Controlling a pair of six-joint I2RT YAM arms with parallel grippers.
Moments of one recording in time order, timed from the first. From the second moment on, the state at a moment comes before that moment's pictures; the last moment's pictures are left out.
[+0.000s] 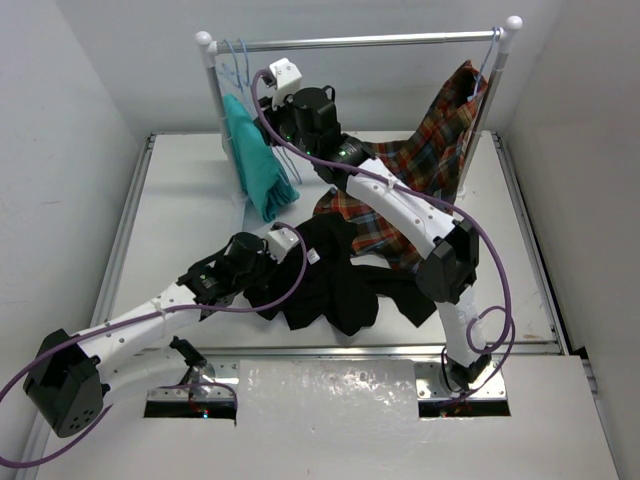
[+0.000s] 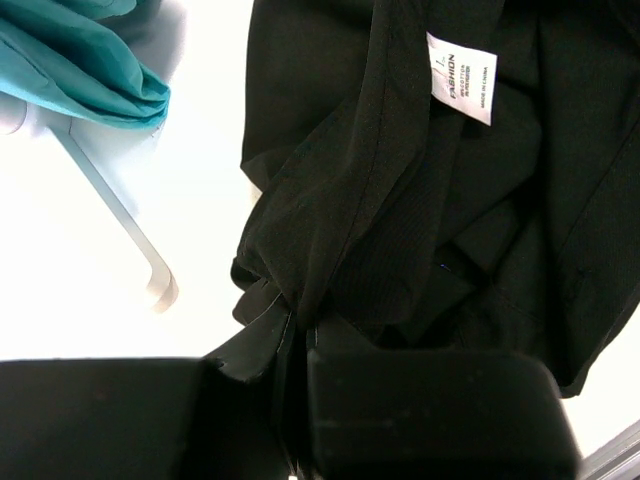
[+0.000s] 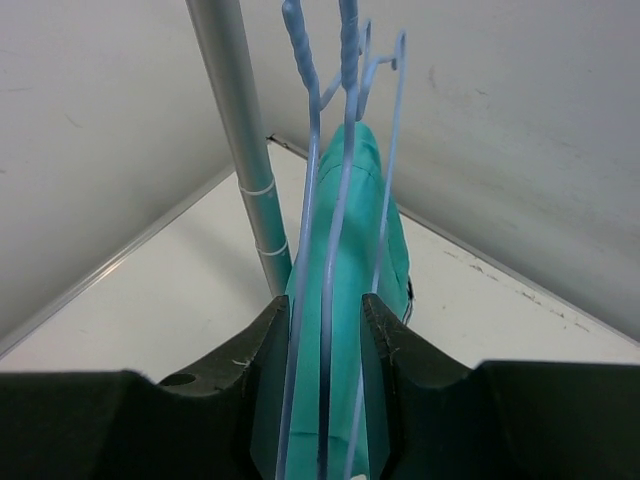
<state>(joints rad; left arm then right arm) -0.66 1.01 0.58 -0.23 -0.15 0.19 0.74 2.10 2.13 -0.14 0.07 0.03</state>
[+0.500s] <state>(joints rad) -0.66 1.01 0.57 -0.22 -0.15 0.19 0.73 2.08 2.11 -0.12 0.07 0.02</state>
